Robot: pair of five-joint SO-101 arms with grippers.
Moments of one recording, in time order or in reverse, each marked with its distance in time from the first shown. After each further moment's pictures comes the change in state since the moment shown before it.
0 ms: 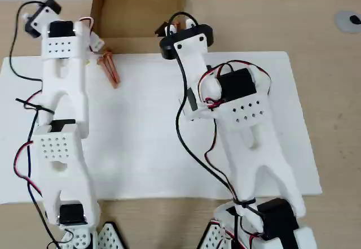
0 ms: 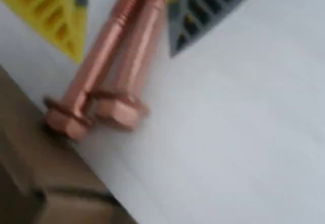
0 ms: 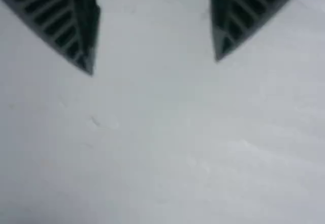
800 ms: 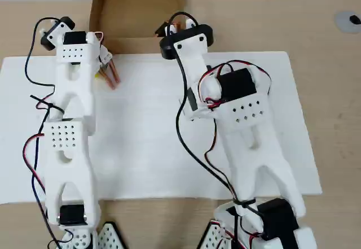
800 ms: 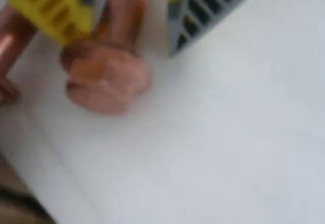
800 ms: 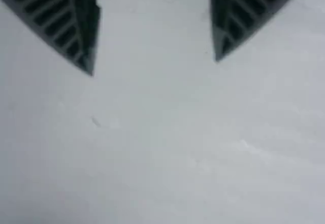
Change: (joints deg) left arm 0.5 15.9 -7.4 -0.4 0.4; right arm 0.0 0.0 0.0 0.0 0.0
